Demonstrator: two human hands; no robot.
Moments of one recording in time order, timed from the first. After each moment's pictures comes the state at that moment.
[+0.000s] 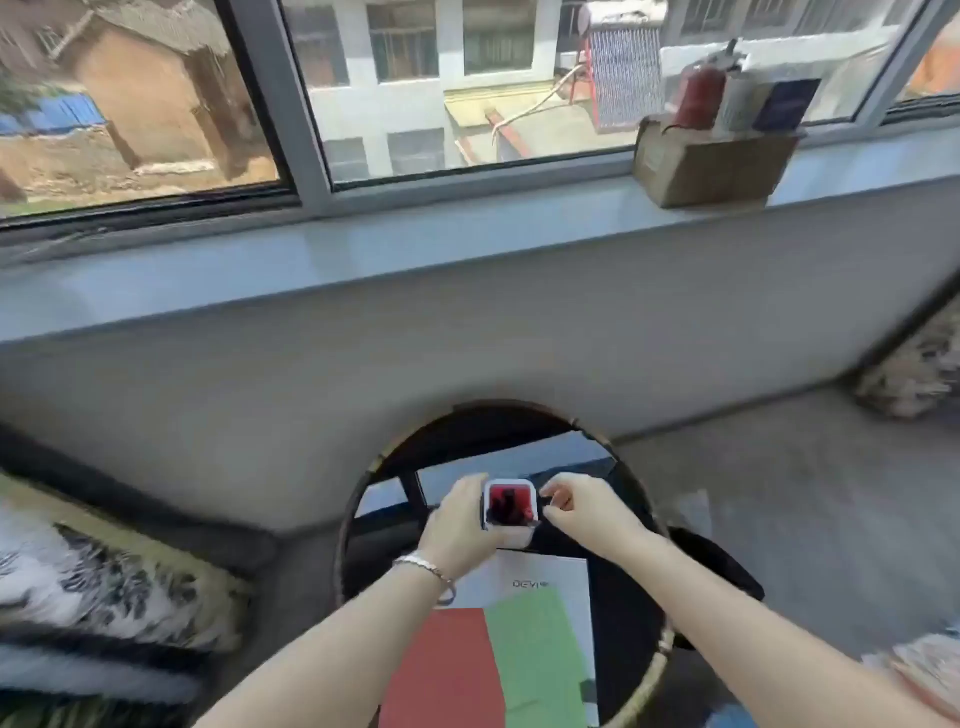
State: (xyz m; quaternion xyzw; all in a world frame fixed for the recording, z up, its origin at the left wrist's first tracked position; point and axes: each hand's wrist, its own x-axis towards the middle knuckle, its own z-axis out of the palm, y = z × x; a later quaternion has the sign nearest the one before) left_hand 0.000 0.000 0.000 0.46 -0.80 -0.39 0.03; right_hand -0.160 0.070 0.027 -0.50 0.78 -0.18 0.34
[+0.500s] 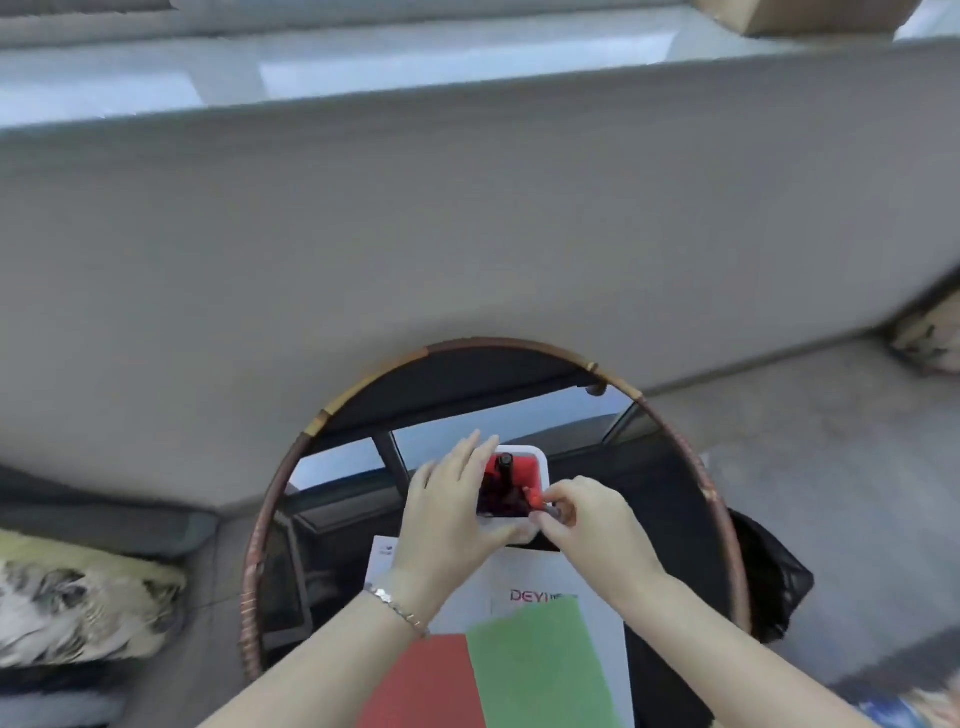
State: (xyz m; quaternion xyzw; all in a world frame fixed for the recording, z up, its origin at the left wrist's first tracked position) left_hand -0.032 -0.040 -0.148 0.41 -0.87 -0.25 0.12; right_hand -0.174 0.043 -0.139 -0.51 0.80 -0.22 0.23
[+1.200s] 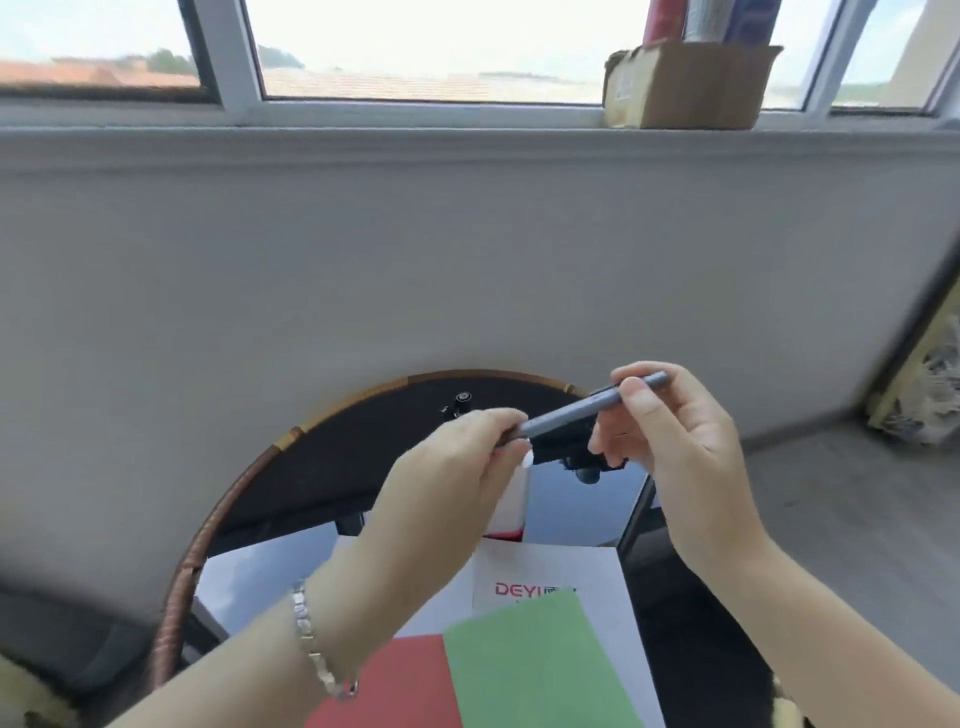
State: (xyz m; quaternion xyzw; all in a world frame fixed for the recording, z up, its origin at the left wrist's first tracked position) left_hand -0.018 0.025 -0.155 0.25 -0.88 -0.17 0.36; right_hand -0.159 0.112 -0.131 -0.43 0.53 -0.70 0.20
